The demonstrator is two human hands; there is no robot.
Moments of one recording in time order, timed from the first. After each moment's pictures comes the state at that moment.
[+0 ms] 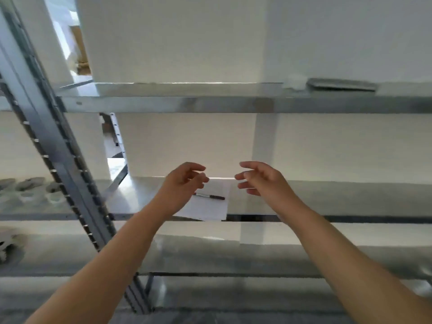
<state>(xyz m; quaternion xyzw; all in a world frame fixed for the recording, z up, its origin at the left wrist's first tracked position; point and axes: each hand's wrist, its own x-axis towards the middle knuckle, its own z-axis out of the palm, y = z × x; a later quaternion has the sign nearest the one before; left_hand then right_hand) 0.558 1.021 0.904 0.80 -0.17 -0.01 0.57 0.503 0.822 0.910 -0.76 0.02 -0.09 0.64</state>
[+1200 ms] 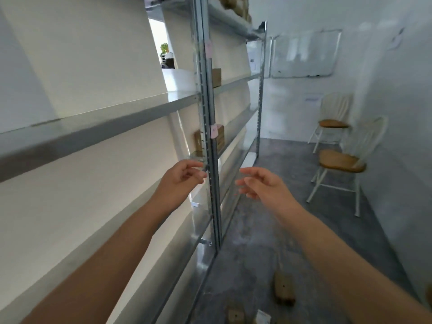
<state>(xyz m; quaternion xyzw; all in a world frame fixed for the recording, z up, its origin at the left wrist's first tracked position) 0.349 0.272 0.939 0.53 -0.62 -0.30 0.49 0.141 0.242 0.916 -0.60 0.41 -0.48 0.49</state>
